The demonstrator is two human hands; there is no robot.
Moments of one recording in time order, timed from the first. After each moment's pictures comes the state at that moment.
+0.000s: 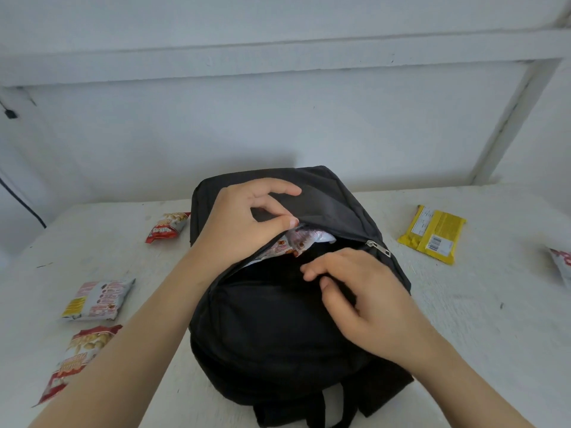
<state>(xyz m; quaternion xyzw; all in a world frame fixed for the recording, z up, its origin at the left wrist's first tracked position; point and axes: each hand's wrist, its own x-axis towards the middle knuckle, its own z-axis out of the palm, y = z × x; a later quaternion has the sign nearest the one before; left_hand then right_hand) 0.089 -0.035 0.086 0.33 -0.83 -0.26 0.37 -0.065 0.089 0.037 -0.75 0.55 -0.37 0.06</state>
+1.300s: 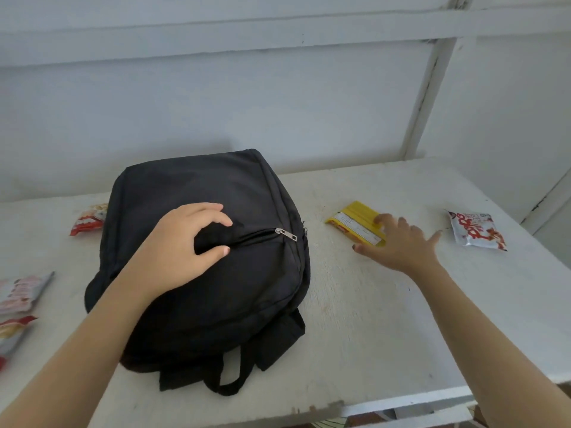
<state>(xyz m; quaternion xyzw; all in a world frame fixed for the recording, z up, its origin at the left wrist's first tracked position) 0.059 0.005 0.032 0.35 -0.91 -0.10 0.21 -0.281 0.115 -0.044 -0.44 0.89 -0.07 0.08</state>
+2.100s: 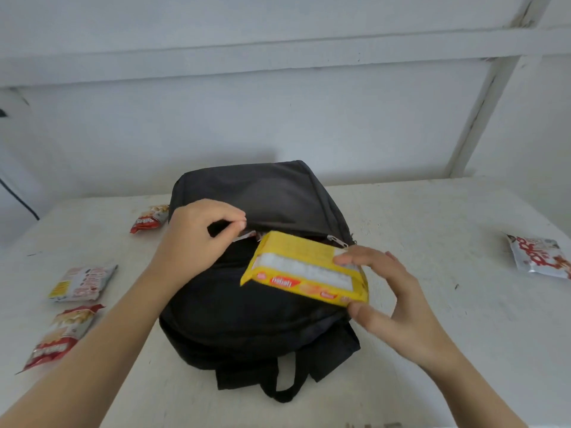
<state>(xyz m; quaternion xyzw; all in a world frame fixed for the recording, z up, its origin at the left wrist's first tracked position) 0.101 -0.012 0.050 0.34 -0.86 -0.08 0.37 -0.130 0.155 0.008 -0.63 0.55 -0.51 0.22</state>
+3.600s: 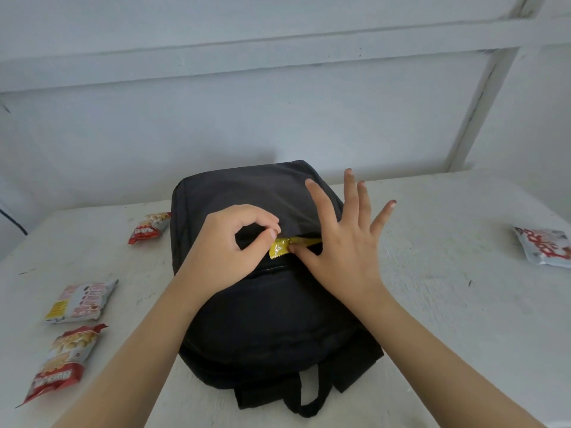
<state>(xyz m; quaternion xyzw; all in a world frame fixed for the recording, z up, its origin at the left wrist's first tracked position) 0.087 -0.009 0.054 0.30 -0.86 -0.20 0.35 -0.079 0.049 0.014 -0.58 0.75 -0.28 -0.18</state>
